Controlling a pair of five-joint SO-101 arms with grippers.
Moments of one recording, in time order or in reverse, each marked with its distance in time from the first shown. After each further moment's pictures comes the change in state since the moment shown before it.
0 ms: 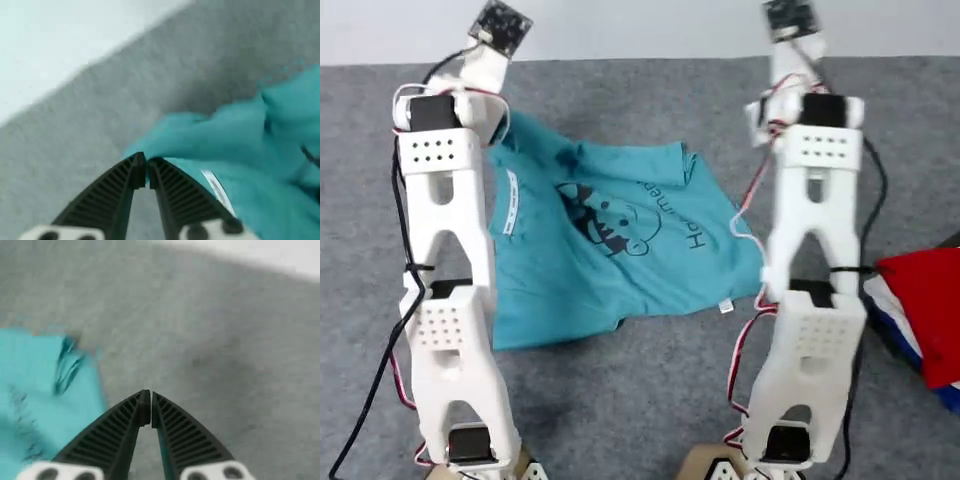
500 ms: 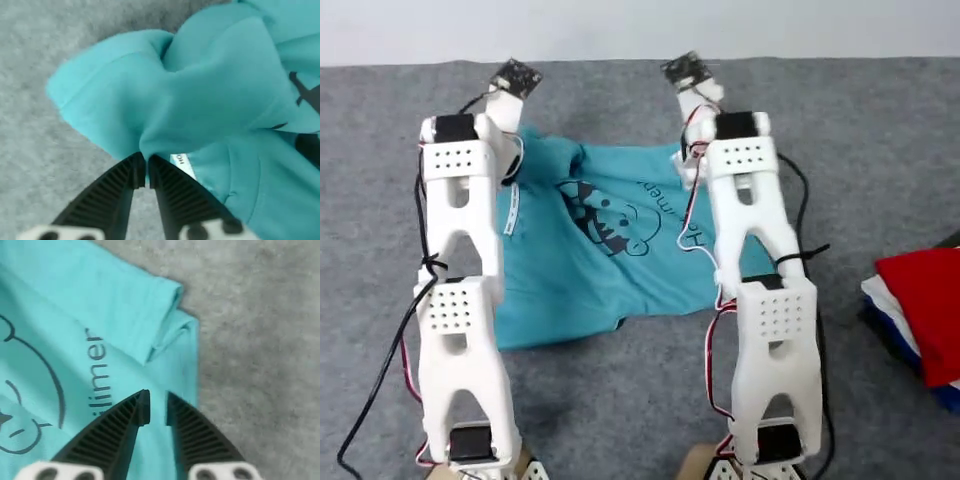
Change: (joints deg) left arm 0.0 11.8 -0.4 6.0 2.2; right arm -10.8 11.1 -1.2 3.4 2.0
